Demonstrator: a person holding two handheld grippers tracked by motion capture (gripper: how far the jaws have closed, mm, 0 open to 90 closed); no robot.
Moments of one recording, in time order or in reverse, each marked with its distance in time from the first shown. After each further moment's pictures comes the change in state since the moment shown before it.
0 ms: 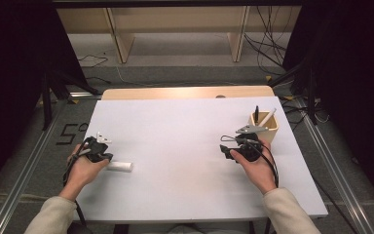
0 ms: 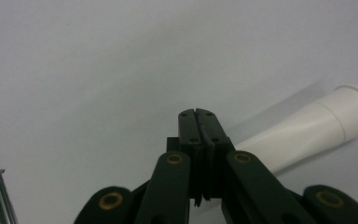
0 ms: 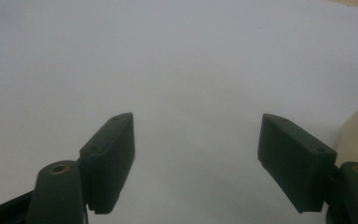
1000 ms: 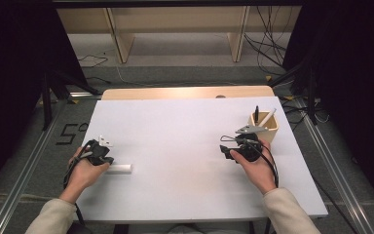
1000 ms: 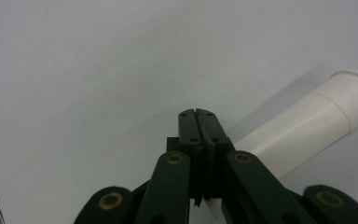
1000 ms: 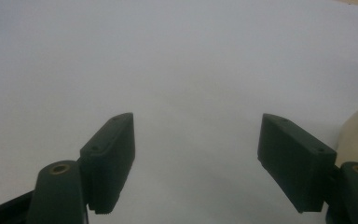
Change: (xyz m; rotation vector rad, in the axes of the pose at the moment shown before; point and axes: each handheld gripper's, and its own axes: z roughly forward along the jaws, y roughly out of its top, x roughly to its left) left arm -0.007 -0.005 0.002 0.034 -0.012 0.027; right arm 0.000 0.000 0.001 0.004 -0.001 0.000
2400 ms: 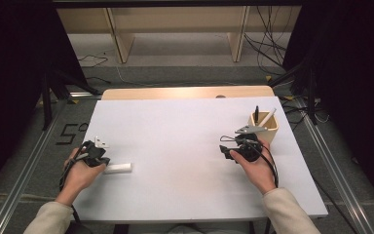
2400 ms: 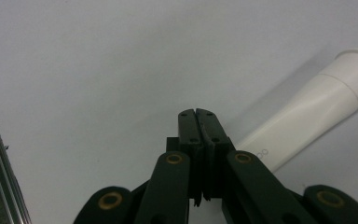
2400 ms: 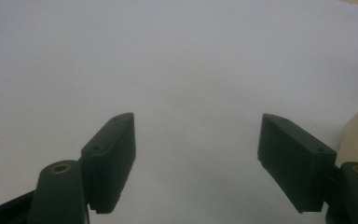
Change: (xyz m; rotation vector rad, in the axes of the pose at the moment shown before) left arm 0.004 -0.008 -0.006 -0.003 0.027 -0.004; right arm 0.001 0.000 0.001 0.002 0.003 -0.003
